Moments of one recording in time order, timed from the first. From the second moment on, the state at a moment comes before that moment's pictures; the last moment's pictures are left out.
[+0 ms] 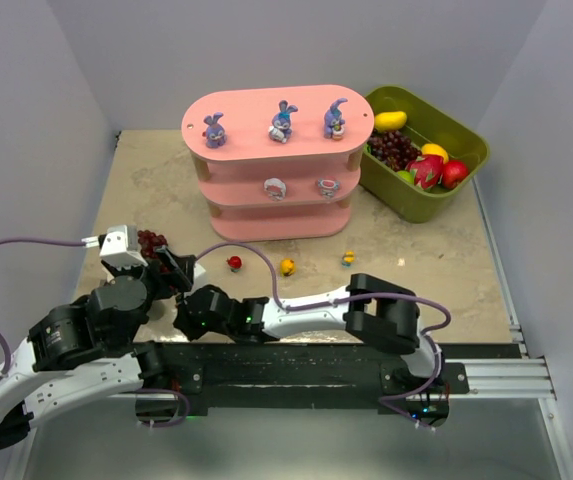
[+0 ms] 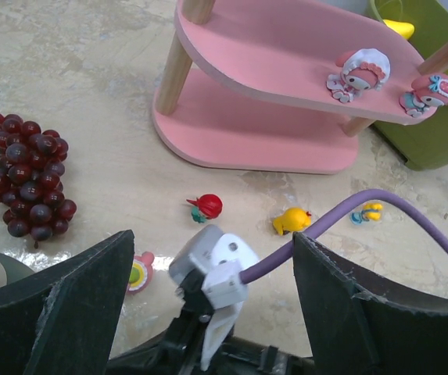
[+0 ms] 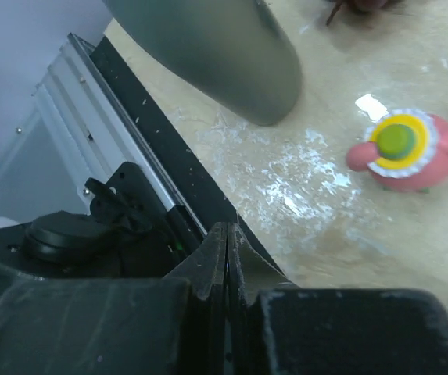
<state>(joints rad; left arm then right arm) -1.08 0.44 0.92 -0.91 -0.88 -0.75 1.38 2.03 1.37 0.19 0.20 0.68</state>
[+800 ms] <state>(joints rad) -1.08 0.44 0.92 -0.91 -0.88 -0.75 1.39 2.27 1.59 0.04 0.54 0.72</state>
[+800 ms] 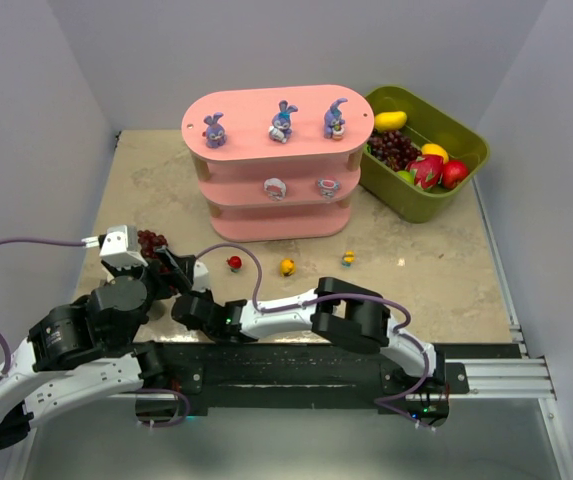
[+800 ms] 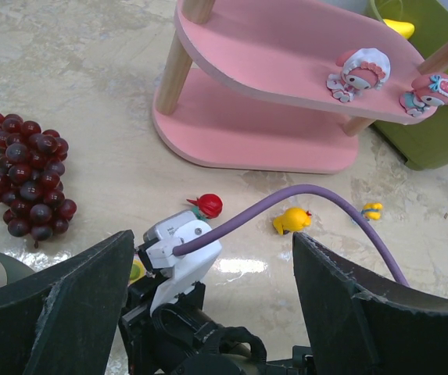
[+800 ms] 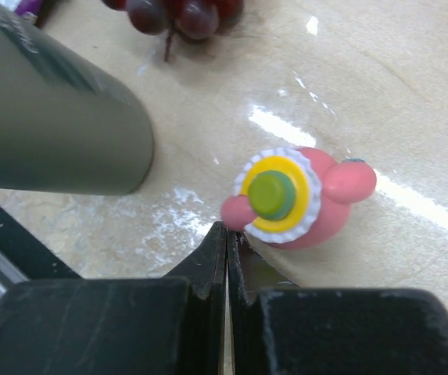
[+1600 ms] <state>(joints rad) -1.08 0.43 0.90 -0.91 -0.87 -0.75 1.30 2.21 1.41 0.15 0.60 0.75</state>
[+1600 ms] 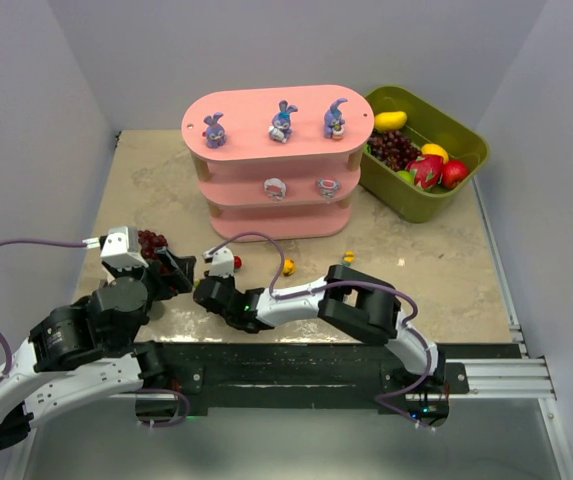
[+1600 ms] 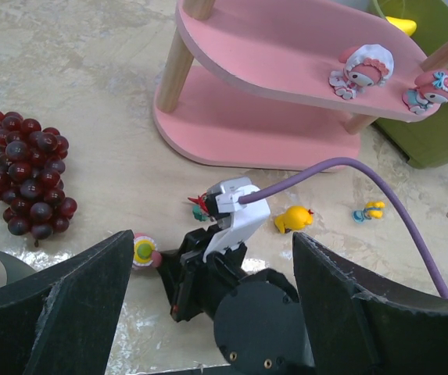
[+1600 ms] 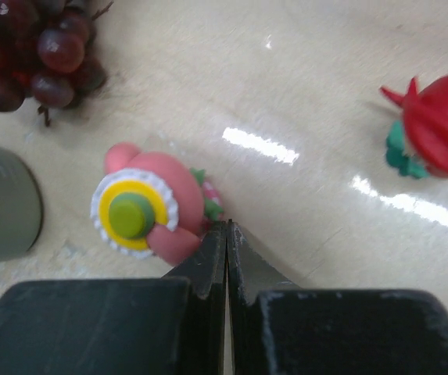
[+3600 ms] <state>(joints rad) -1.08 0.42 0.90 -0.91 -0.88 -0.75 1.21 2.19 1.33 0.31 0.43 0.54</state>
